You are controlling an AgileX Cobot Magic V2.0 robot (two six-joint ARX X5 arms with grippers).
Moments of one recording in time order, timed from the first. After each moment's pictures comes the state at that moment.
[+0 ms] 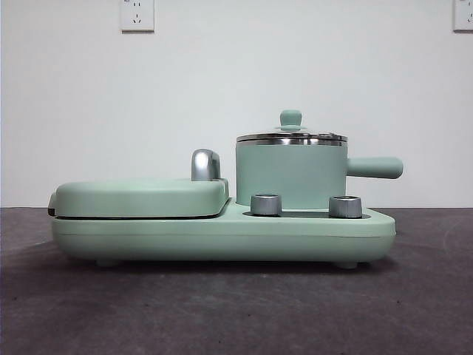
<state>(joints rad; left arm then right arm) -0.64 0.59 0.95 -0.91 0.07 -0.14 0.52 0.60 1.08 -0.99 -0.18 0.19</state>
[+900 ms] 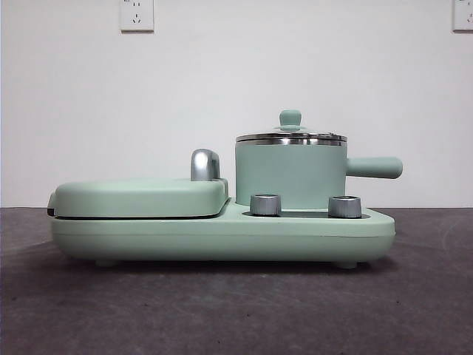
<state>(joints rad) -0.64 0.57 0.94 -0.91 0.08 -0.17 0.52 0.60 1.08 -0.98 -0.26 0.19</state>
